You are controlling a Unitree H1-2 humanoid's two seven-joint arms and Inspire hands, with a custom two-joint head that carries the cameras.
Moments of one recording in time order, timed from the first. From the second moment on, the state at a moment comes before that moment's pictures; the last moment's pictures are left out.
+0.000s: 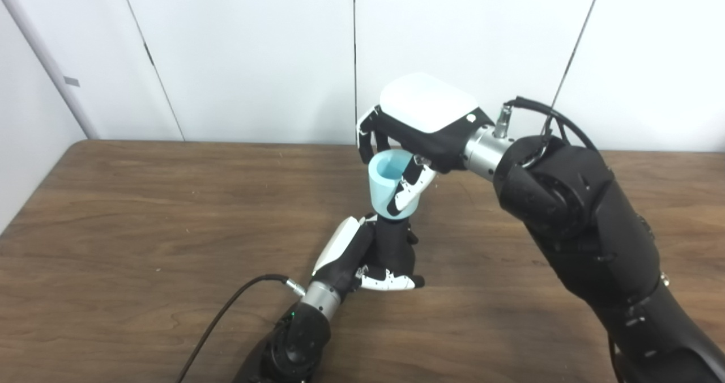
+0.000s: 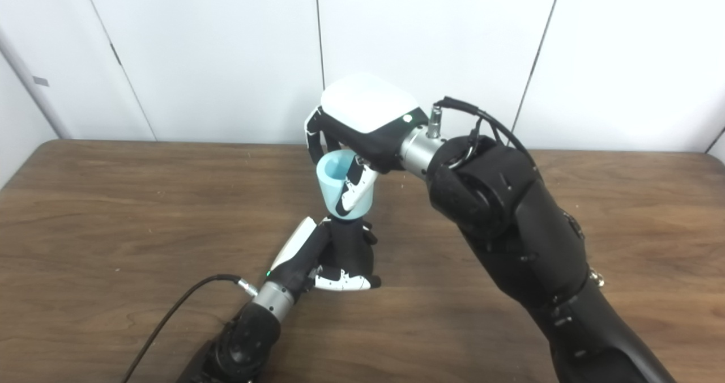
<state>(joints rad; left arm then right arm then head) -0.24 0.07 -0.35 0.06 0.44 0.14 -0.07 -0.81 -0.27 0.40 -0.34 -0.84 0.23 0.81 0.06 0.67</state>
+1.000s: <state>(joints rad) -0.24 0.08 -0.36 0.06 0.44 0.14 -0.08 -0.85 -0.31 0.46 -0.33 -0.77 0.32 0.86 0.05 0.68</state>
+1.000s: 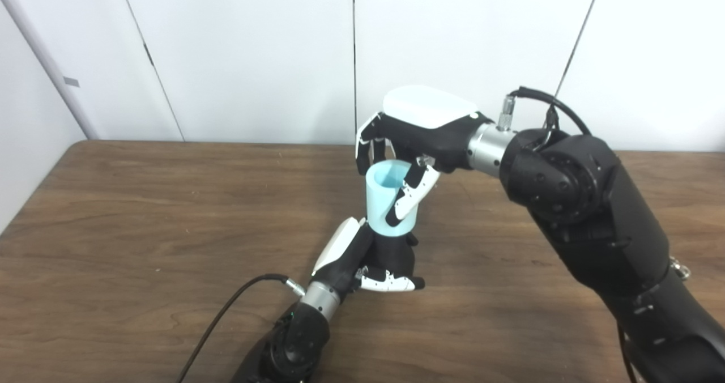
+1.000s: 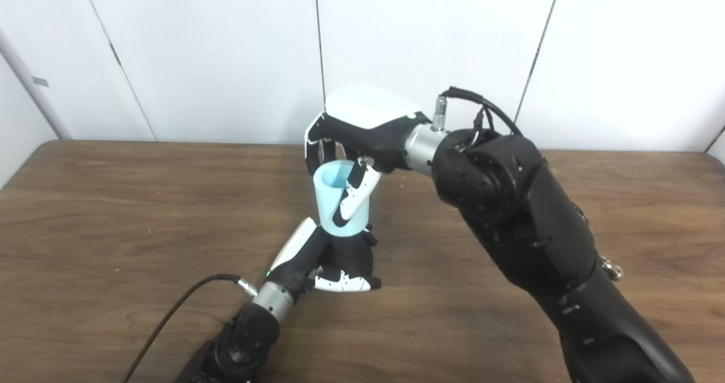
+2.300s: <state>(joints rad) -0.24 0.08 -0.37 0.04 0.44 0.16 -0.09 -0.76 -0.32 0.44 -0.37 -0.76 0.23 0.83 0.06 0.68</state>
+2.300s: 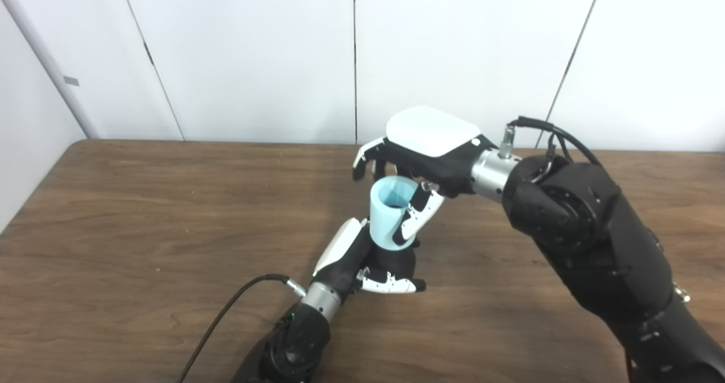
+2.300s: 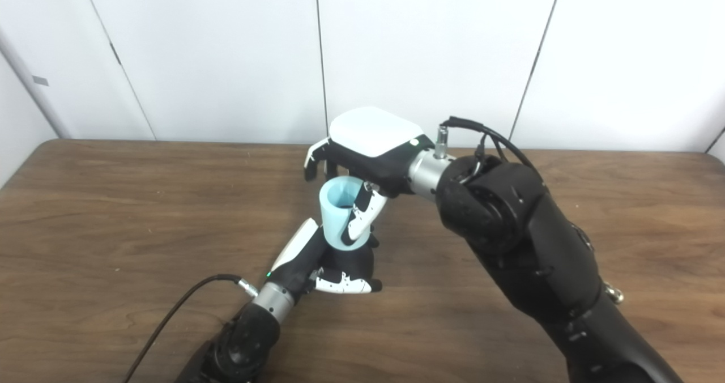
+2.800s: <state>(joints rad) -0.24 0.08 -0.38 0.04 0.44 0.16 -0.09 -0.67 -0.36 0.34 -0.33 -0.69 -0.13 0.55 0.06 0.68</state>
